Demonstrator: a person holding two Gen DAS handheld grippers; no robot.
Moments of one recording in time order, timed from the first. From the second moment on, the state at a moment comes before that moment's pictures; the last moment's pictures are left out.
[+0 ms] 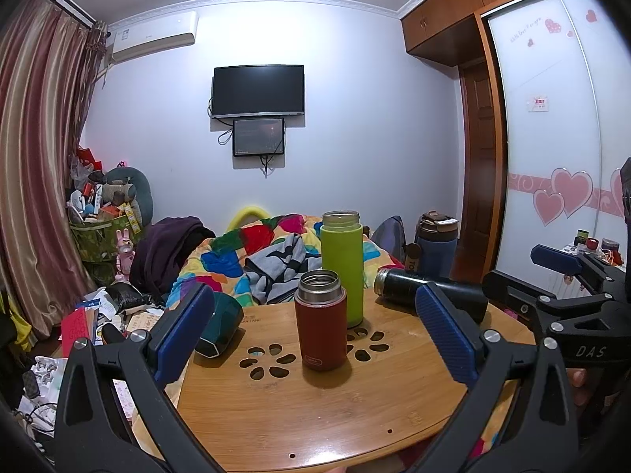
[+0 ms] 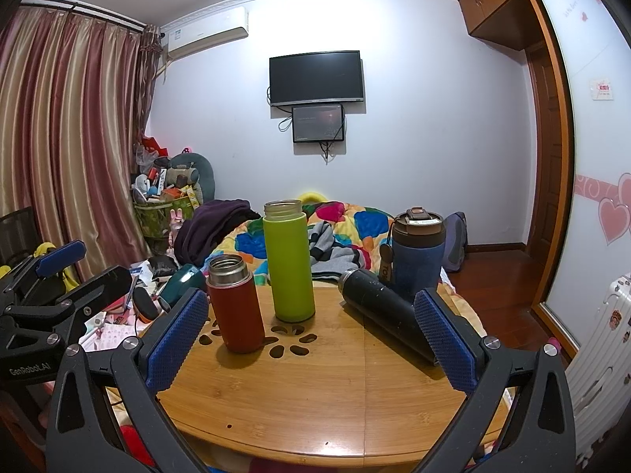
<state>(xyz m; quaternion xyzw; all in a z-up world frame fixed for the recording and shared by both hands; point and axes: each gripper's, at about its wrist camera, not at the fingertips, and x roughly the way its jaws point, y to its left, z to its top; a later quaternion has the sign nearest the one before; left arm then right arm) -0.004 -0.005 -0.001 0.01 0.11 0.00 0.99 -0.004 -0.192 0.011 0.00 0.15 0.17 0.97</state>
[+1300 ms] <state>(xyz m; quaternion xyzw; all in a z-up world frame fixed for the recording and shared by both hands) -0.006 -0.008 0.004 0.01 0.10 0.00 0.99 -0.005 -0.189 0.014 0.00 0.15 0.18 0.97</state>
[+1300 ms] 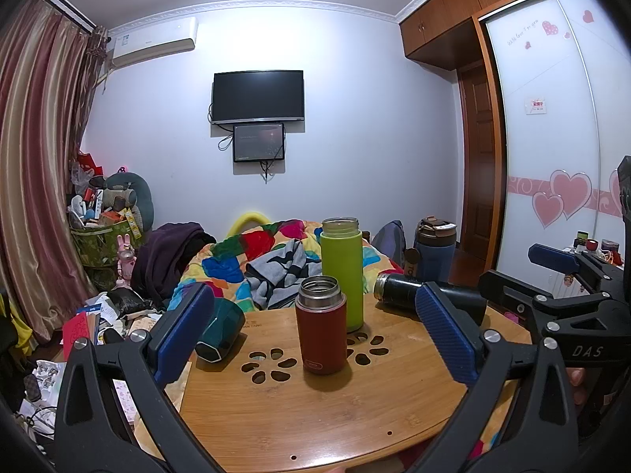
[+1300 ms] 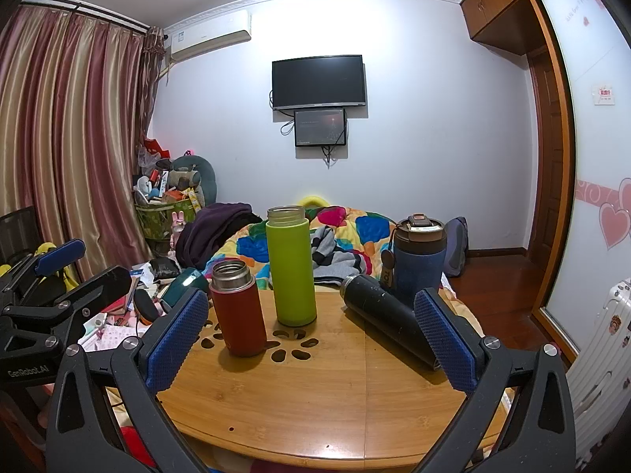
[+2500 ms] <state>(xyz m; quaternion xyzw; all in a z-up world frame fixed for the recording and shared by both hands) 0.168 0.009 -0.083 -0.05 0.30 -0.08 0.95 0.064 -0.184 -0.073 0.00 0.28 0.23 0.93</state>
